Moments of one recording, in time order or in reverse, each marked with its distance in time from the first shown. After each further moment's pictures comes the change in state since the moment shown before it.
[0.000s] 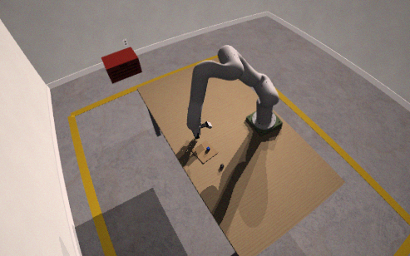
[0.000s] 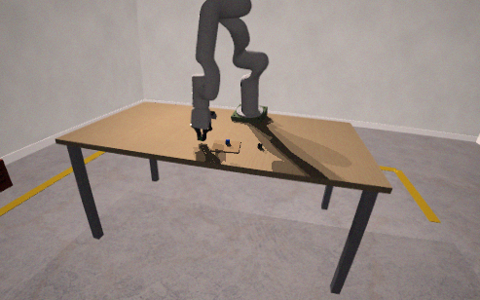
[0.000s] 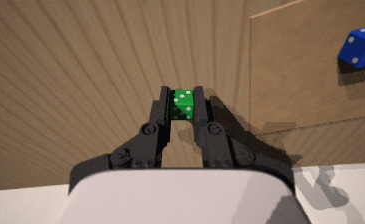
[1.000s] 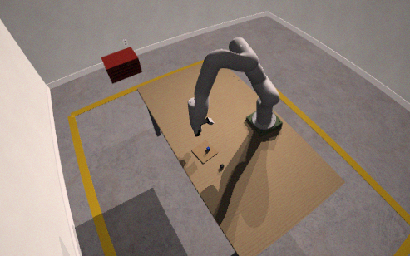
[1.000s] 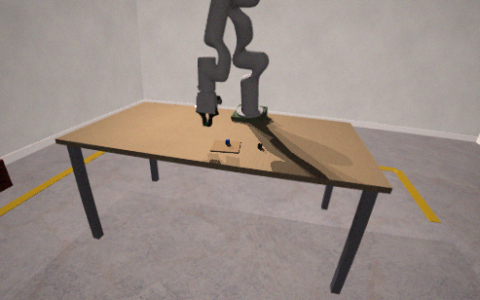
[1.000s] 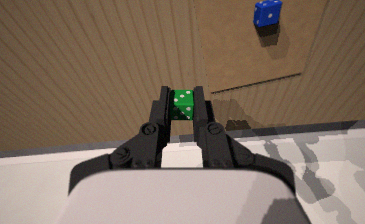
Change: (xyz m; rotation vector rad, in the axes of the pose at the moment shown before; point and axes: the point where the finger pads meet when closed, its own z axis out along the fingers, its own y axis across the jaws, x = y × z) arm -0.006 0.038 -0.087 -0.004 0.002 -0.039
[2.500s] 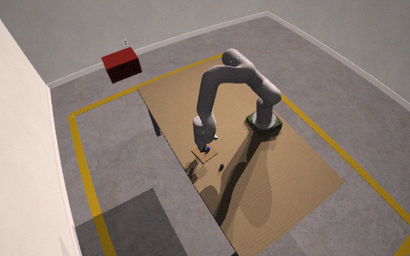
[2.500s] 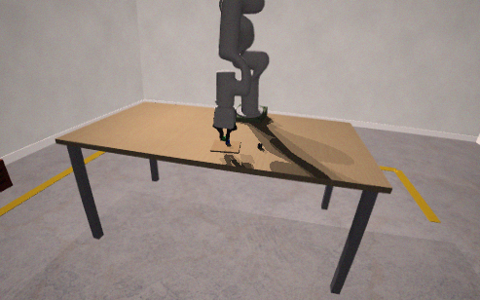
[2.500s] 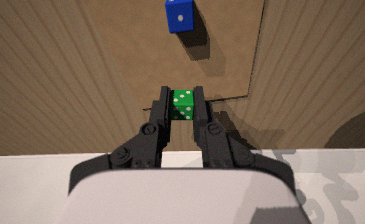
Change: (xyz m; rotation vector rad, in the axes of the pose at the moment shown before) arm -0.011 0.100 0.058 0.006 0.001 -0.095
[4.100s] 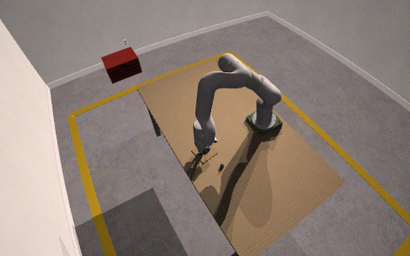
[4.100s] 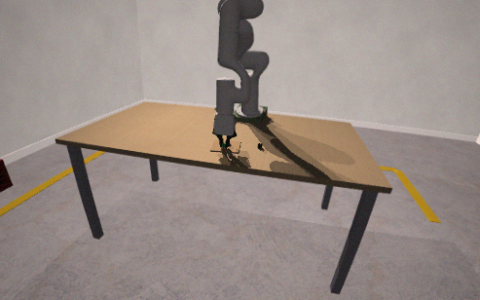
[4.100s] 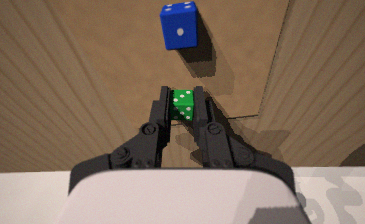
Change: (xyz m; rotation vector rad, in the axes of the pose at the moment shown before) arm -0.001 0.000 0.034 0.001 -0.001 0.000
